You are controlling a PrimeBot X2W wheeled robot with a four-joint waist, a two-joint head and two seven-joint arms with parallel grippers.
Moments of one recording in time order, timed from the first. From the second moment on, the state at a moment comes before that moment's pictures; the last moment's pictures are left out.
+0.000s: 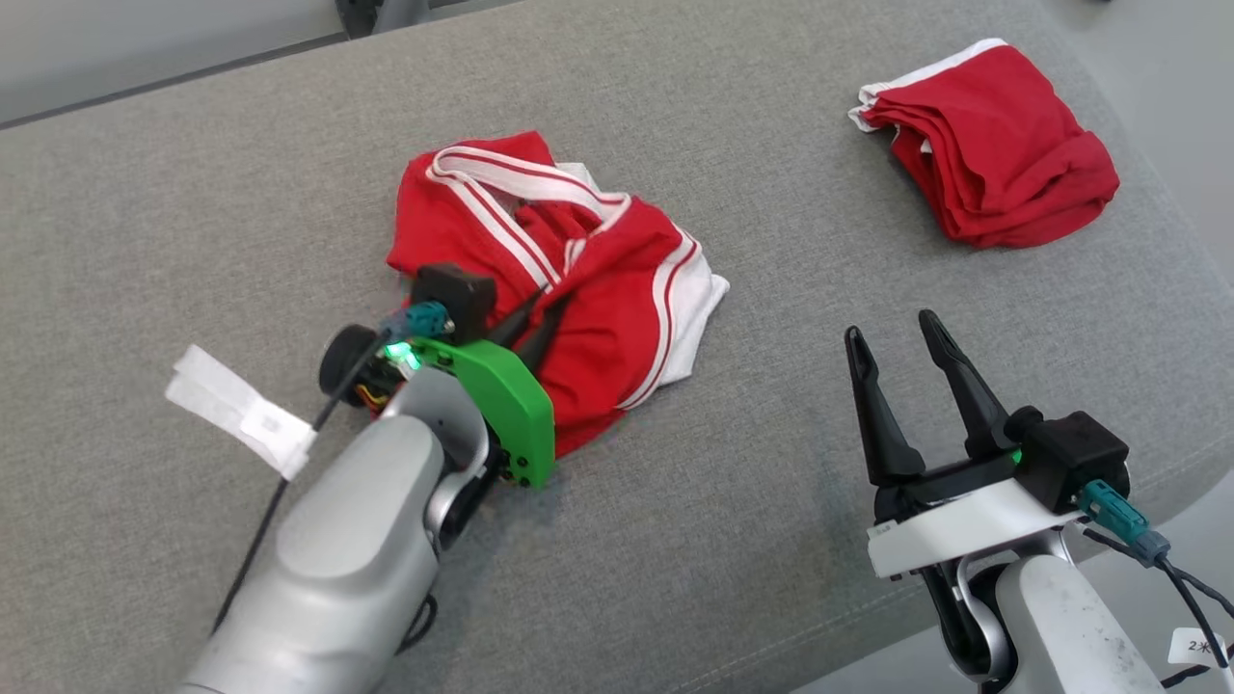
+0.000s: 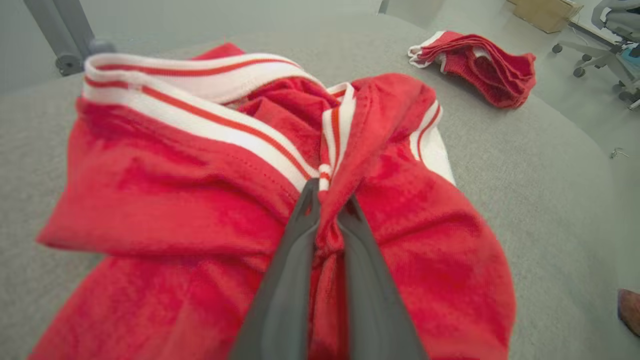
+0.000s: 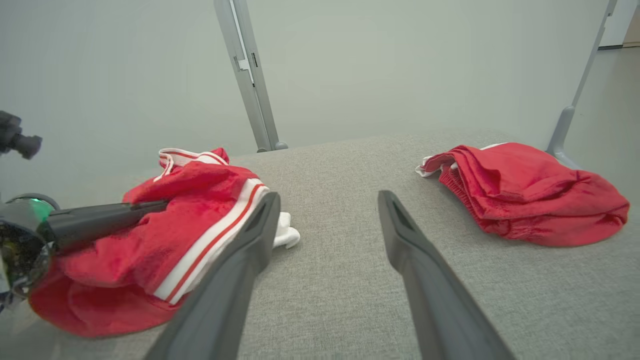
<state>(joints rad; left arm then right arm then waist) -0.72 0.15 -0.72 0.65 -0.62 -0.13 -0.01 -0.17 -0.09 0.18 0.09 0.25 0.13 -0.26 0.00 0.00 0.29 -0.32</state>
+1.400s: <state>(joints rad) 0.00 0.12 -0.24 0.21 -0.35 0.07 -0.26 0.01 -0.08 0.13 0.14 0.20 0.13 -0.26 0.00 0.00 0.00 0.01</state>
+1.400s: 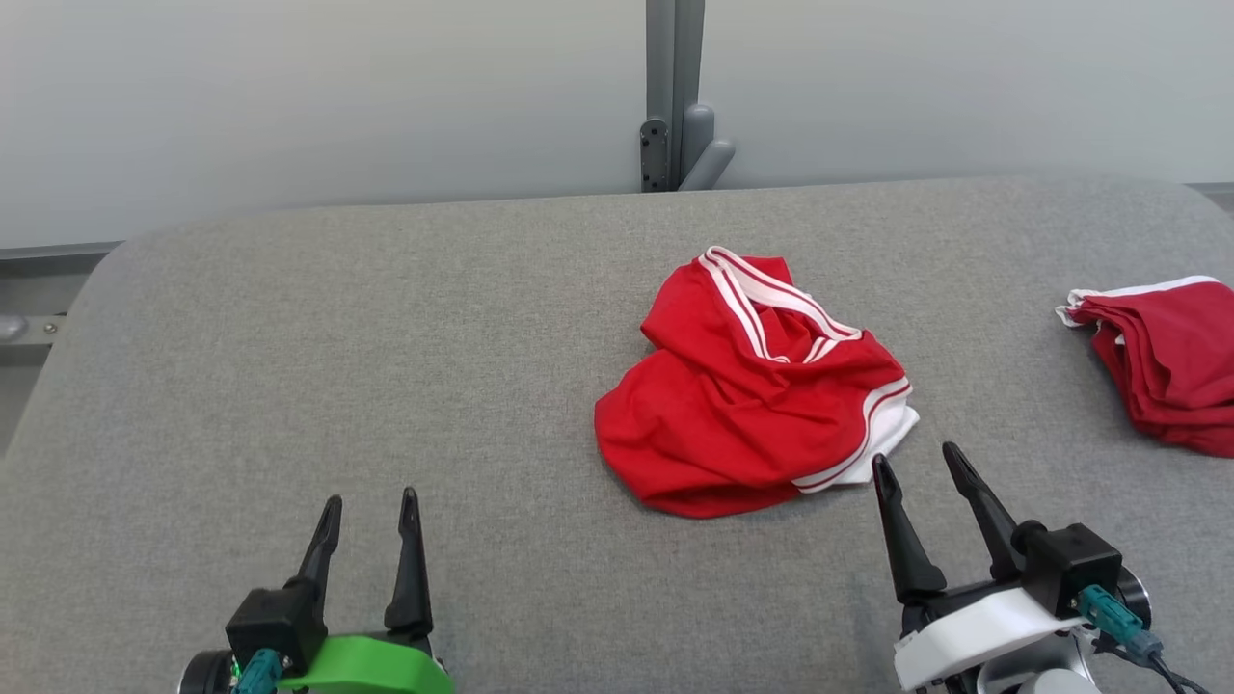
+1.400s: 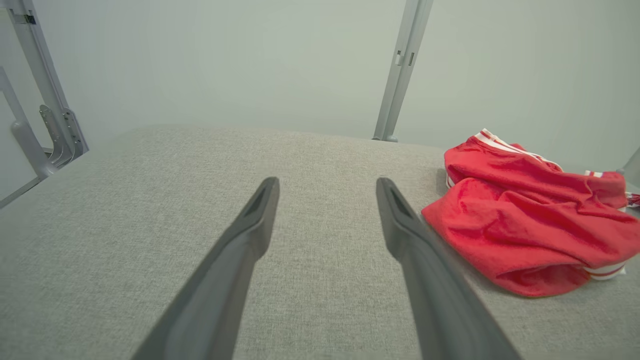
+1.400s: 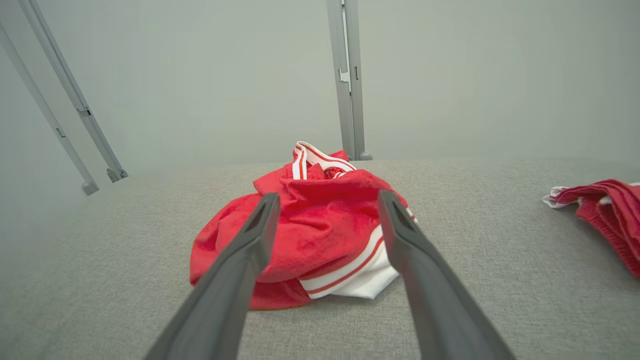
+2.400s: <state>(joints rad) 0.14 0.05 -0.15 0.23 -0.16 0.03 -0.26 0.07 -0.06 0.11 0.17 0.18 0.13 -0.26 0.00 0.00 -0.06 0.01</state>
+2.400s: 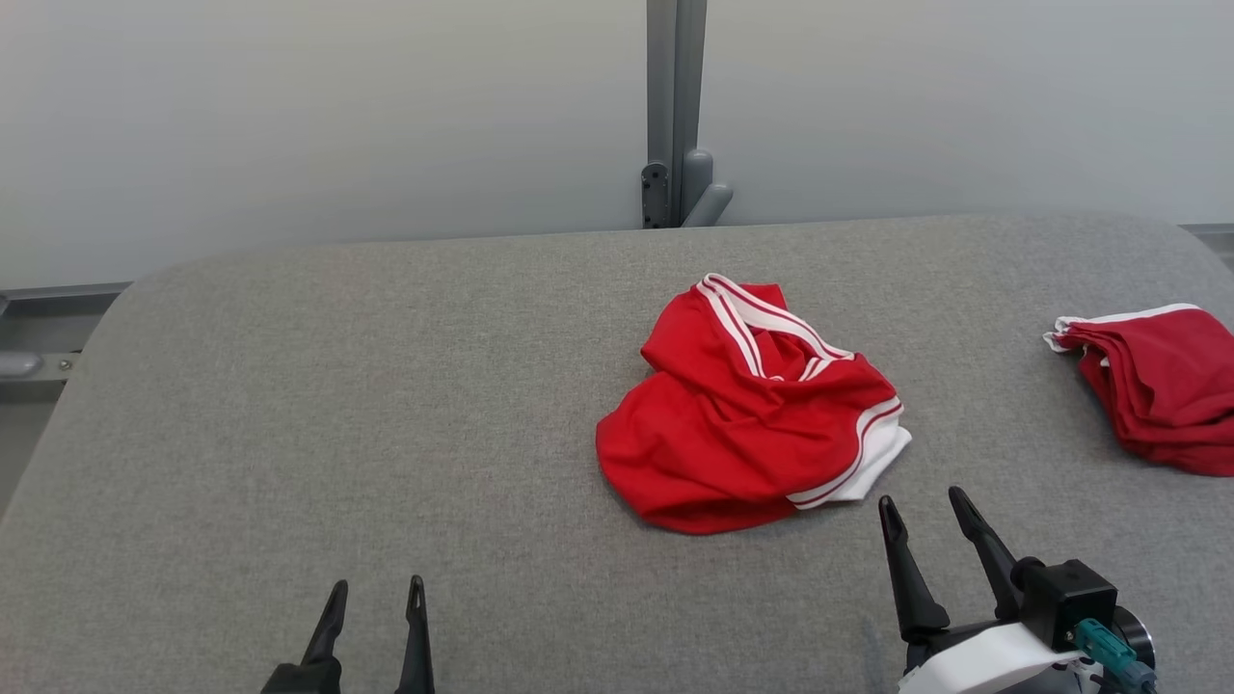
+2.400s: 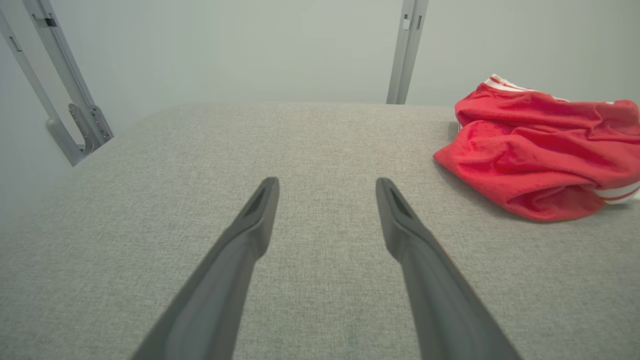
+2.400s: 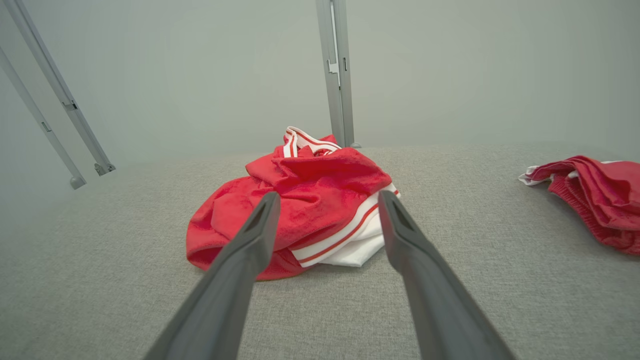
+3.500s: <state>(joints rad) 0.07 0.05 -0.22 0.18 -0.15 0.06 -0.26 -0.23 -0.27 0.17 0.47 0.18 0.13 -0.26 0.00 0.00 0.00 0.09</state>
